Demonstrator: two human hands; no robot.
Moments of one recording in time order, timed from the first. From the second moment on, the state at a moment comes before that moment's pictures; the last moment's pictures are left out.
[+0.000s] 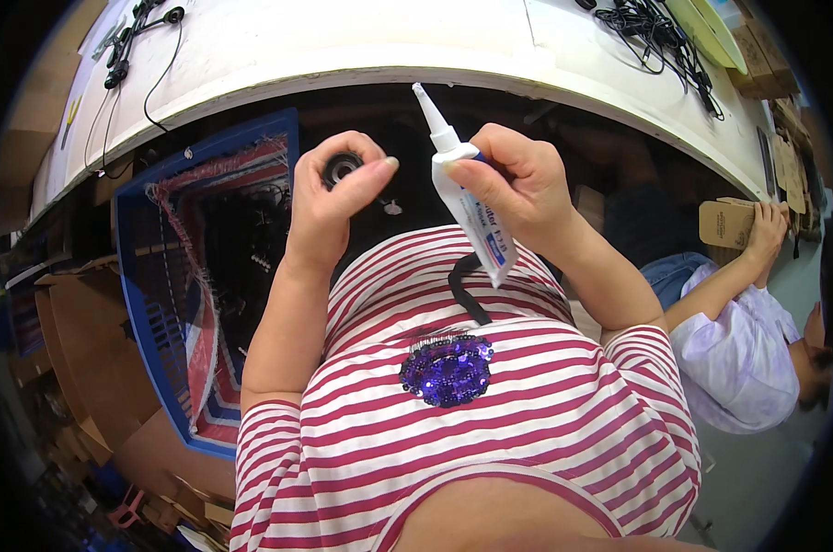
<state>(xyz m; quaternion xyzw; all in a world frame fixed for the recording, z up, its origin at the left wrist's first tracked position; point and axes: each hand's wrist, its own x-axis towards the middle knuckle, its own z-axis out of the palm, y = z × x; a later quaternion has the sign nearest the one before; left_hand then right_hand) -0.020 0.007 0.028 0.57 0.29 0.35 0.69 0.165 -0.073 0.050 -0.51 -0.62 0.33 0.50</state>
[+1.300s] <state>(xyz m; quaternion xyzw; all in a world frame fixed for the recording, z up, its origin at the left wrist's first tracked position) -0.007 0.001 0.047 0.60 0.31 0.27 0.69 0.182 -0.063 0.066 -0.53 -0.64 0.37 0.40</state>
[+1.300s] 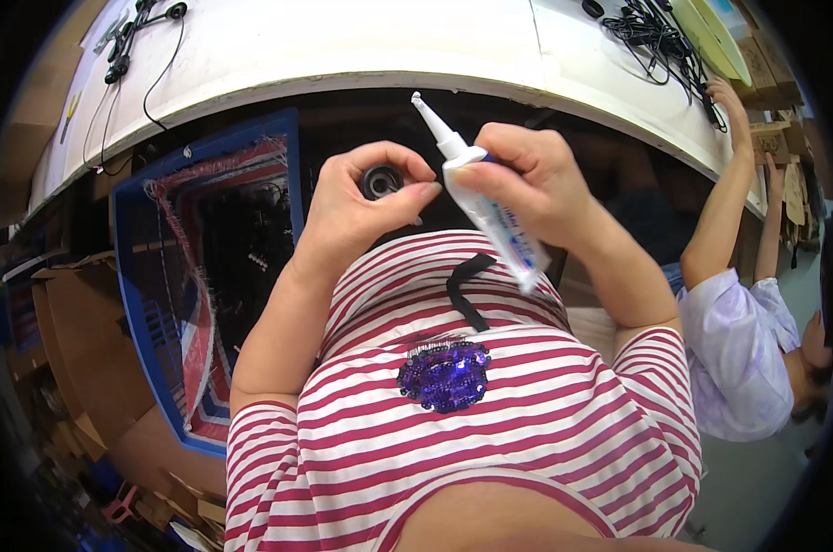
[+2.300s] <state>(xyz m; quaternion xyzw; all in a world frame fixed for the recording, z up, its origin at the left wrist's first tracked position) -0.012 0.012 0.014 0.79 0.19 0.33 0.48 0.178 -0.050 0.086 -0.46 -0.36 0.77 0.27</state>
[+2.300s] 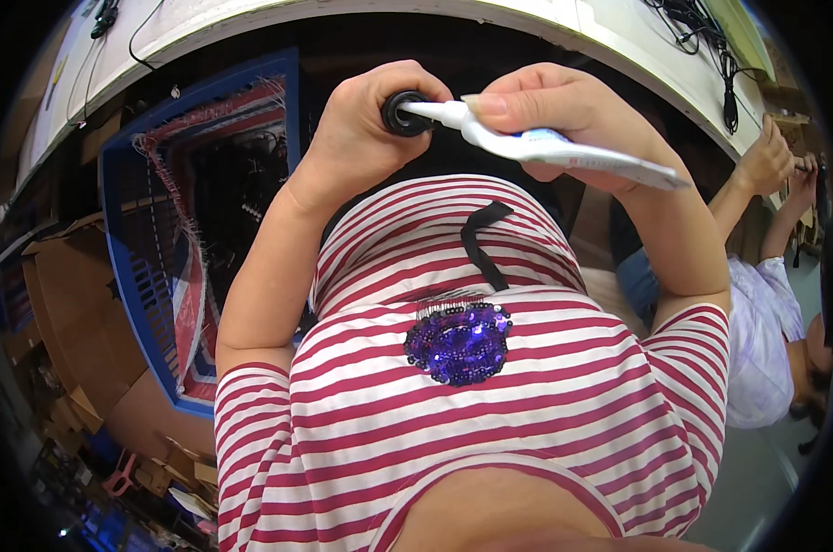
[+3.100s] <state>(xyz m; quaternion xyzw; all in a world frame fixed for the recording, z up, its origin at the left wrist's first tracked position) -0.010 0.015 0.016 0.74 0.28 0.33 0.52 0.176 -0.043 0.081 -0.45 -0.30 0.80 0.28</state>
